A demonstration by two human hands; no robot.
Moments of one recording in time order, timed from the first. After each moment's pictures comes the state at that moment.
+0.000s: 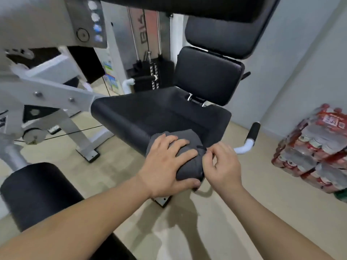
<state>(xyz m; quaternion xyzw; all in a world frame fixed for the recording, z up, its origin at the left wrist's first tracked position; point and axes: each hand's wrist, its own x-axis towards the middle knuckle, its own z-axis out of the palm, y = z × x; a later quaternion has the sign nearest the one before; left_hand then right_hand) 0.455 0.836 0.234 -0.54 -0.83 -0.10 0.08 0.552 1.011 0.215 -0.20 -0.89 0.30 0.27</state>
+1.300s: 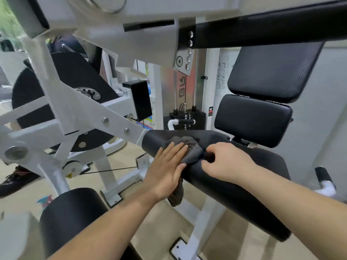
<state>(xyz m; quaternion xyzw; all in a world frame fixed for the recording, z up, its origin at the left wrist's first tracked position) 0.316 0.727 0.167 -0.39 -0.87 -0.23 0.17 0.428 0.905 0.271 -0.10 -0.99 0.12 0.06</state>
